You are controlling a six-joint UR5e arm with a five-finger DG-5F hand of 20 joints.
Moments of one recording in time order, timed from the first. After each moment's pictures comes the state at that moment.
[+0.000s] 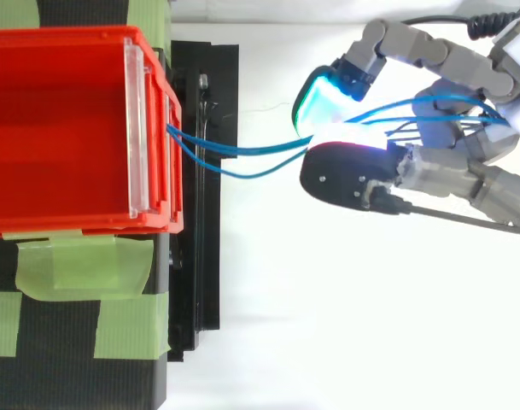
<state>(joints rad) 0.41 -1.88 -1.76 -2.31 -0.48 -0.82</state>
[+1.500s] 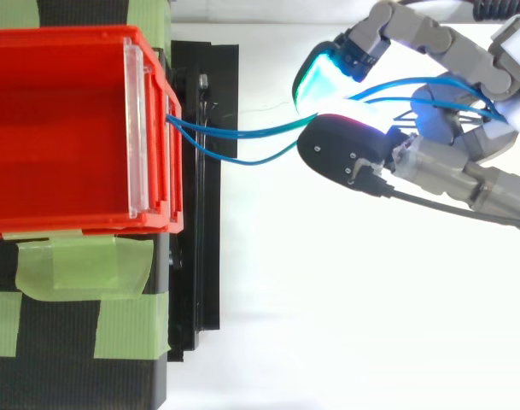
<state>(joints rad) 0.41 -1.88 -1.76 -2.31 -0.50 -0.83</state>
